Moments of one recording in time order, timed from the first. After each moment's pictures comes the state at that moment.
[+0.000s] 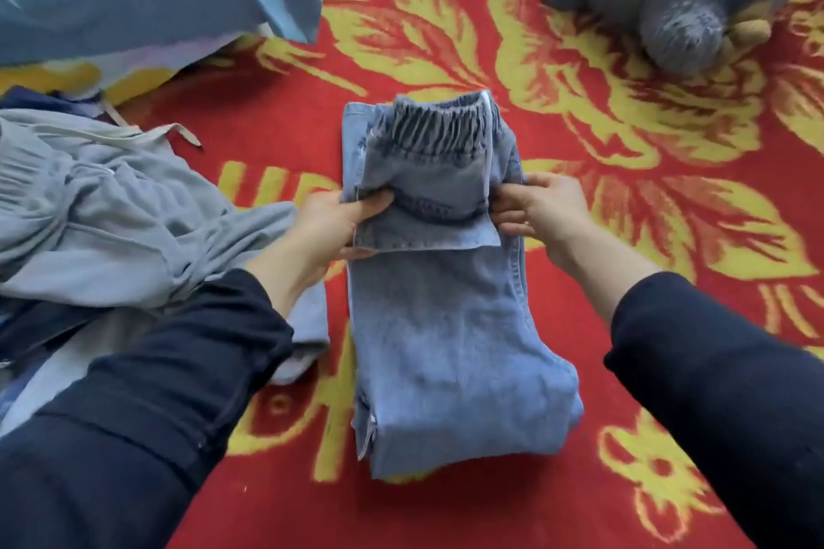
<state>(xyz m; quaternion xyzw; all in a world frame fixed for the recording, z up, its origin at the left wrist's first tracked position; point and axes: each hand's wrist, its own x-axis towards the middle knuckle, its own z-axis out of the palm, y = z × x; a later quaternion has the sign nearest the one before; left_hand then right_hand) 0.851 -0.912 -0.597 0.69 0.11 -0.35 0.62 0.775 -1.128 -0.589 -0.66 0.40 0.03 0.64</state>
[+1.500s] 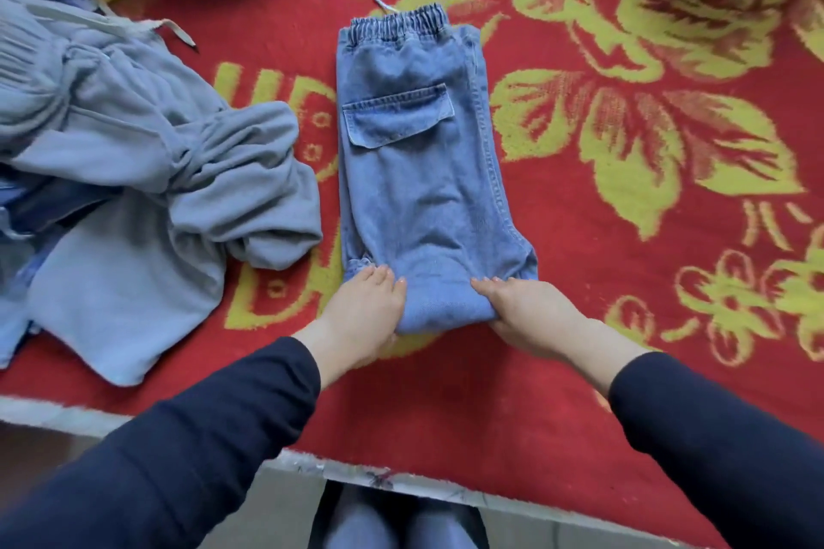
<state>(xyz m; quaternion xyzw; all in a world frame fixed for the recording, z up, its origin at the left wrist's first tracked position) 0.653 -0.873 -0.649 0.84 -0.46 -0.26 -0.15 0.575 -1.088 -0.645 -0.95 -0.04 0.30 0.10</state>
